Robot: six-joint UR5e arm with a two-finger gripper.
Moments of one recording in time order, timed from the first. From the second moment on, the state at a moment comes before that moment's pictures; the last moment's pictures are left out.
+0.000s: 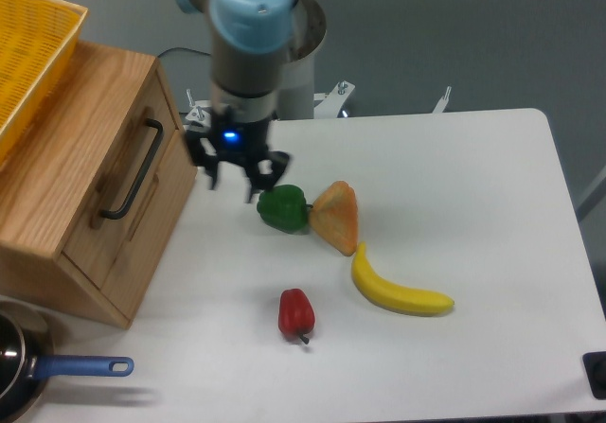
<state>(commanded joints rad) 2.45 -1.70 -1.55 -1.34 1.46 0.72</state>
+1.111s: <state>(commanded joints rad) 2.77 -1.92 -1.54 -1.27 1.70 1.66</state>
